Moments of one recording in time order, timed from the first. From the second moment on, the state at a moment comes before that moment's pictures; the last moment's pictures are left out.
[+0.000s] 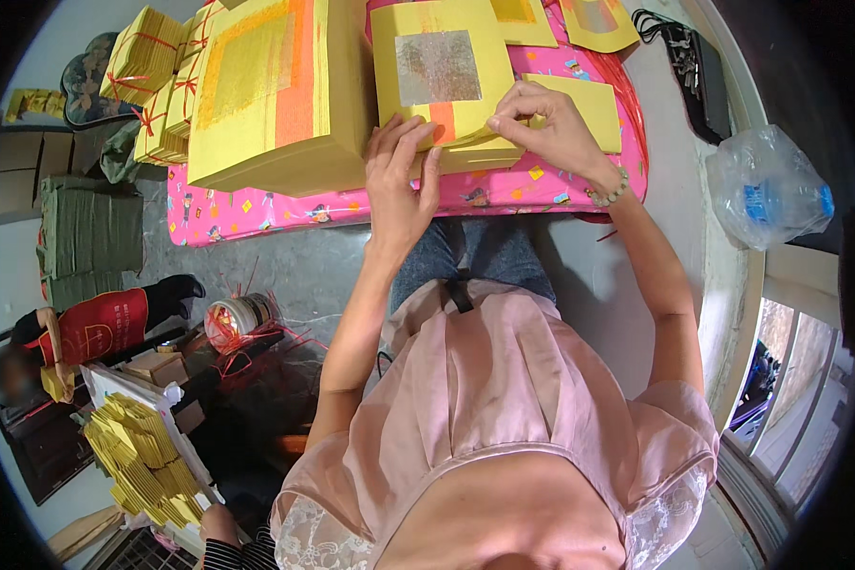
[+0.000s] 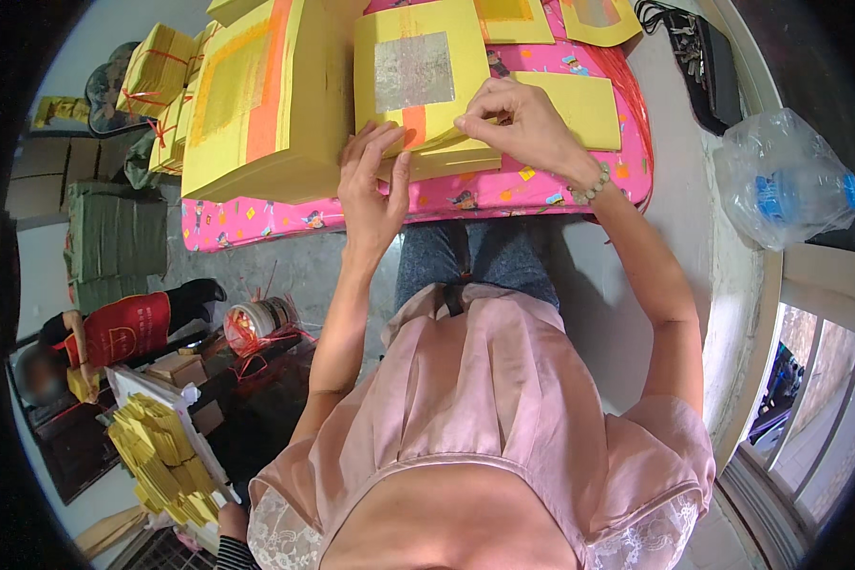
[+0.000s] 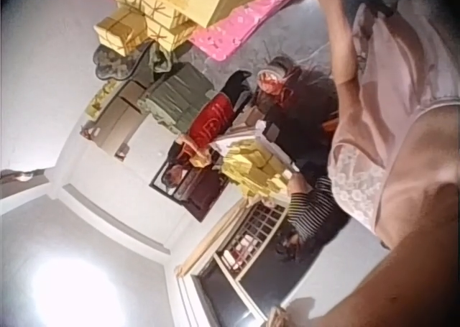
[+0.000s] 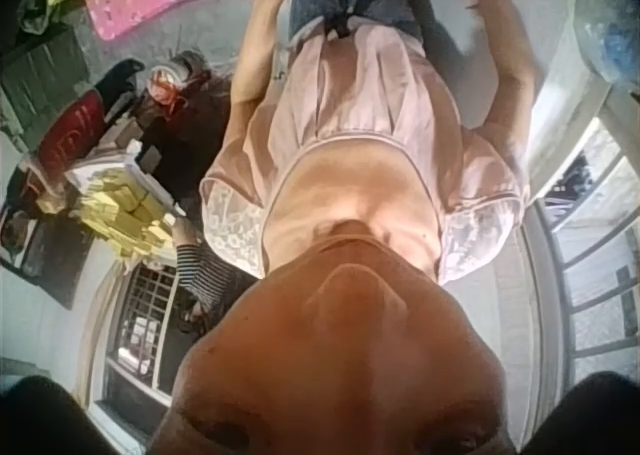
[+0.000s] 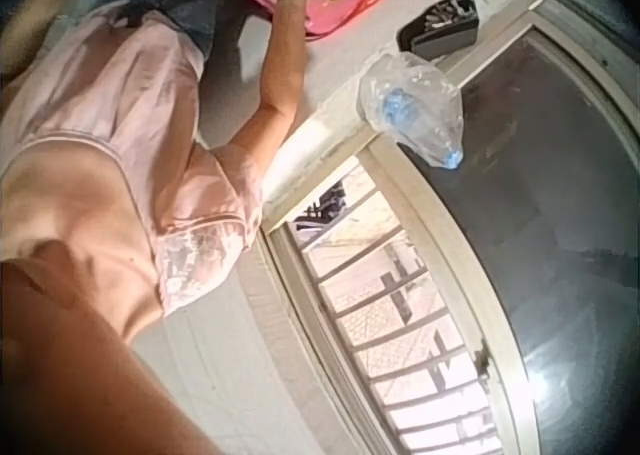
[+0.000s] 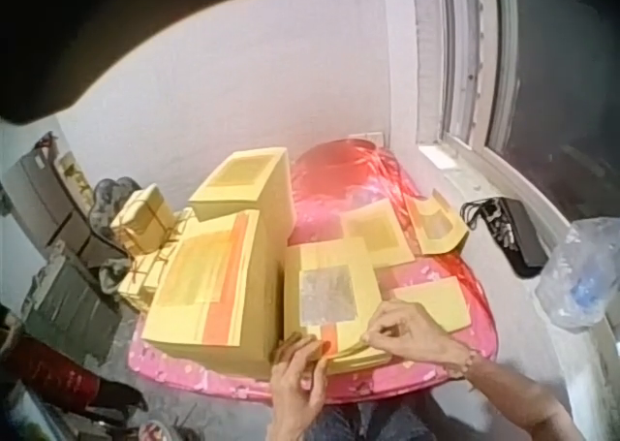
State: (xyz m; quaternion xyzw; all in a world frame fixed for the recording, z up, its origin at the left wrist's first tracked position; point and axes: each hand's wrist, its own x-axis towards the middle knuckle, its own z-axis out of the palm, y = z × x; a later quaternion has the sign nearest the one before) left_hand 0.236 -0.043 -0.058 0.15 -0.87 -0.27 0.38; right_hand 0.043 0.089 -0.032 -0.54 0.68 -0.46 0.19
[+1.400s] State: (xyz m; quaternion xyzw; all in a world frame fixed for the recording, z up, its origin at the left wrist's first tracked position) left_hand 0.163 -0.063 -0.025 0.11 -0.95 -0.10 0.28; right_hand -0.060 -0.022 -0.013 -0.52 0.74 -0.43 0.06
